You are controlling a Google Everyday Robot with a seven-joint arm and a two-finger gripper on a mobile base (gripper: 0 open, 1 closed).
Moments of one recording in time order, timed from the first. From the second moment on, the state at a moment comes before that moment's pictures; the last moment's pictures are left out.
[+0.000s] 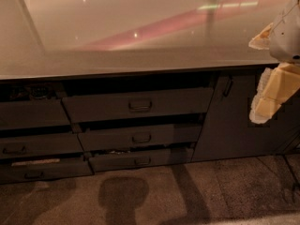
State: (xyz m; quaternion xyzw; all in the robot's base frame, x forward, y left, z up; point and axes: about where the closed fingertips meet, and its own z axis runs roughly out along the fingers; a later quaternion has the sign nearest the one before) arm 0.438 -0.217 0.976 -0.60 0.78 -0.03 0.16
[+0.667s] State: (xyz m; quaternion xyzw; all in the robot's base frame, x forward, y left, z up) arm 0.439 -0.216 0.978 -0.61 0.78 -0.02 0.17
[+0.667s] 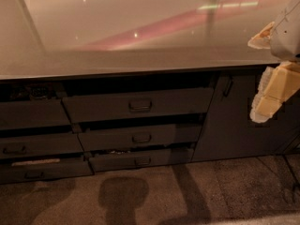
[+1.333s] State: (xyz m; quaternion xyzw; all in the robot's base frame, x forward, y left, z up) arm 0.448 -0.238 0.971 -0.63 0.73 0.11 0.24
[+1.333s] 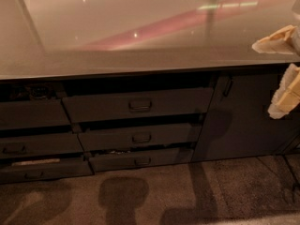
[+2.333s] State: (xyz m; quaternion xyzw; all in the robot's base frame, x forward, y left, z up) arm 0.475 -0.244 0.935 -0.60 0.72 0.21 0.27
